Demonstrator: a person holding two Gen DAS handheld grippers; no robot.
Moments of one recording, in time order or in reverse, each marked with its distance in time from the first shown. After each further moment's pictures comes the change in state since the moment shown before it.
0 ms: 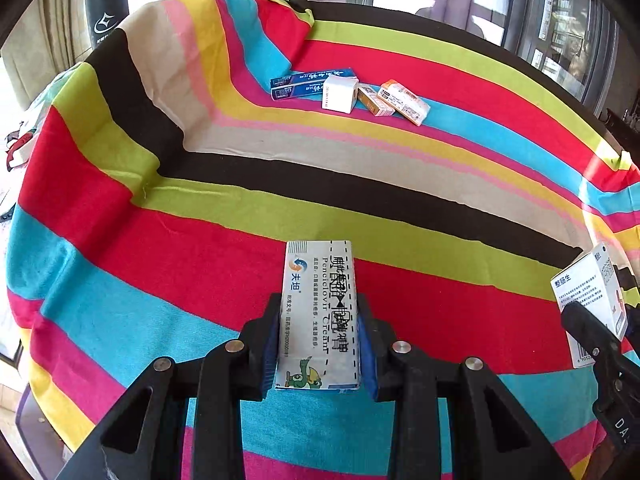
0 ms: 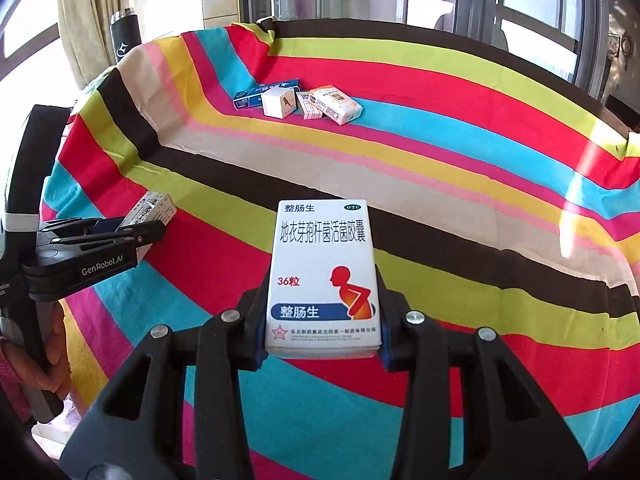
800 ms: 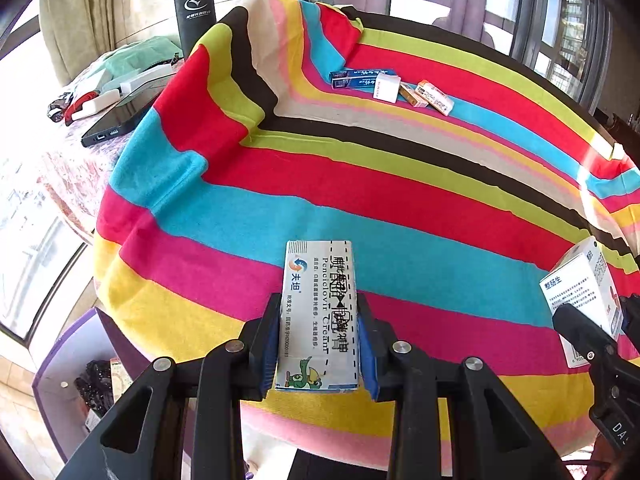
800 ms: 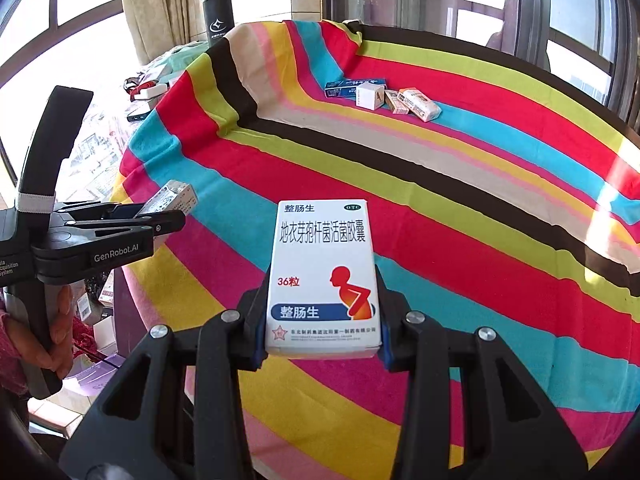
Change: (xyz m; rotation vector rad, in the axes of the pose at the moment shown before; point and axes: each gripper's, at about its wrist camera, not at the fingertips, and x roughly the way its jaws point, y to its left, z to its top) left arm -0.064 0.084 -0.071 -0.043 -0.005 0.042; right arm -0.044 0.089 -0.044 -0.112 -0.012 0.127
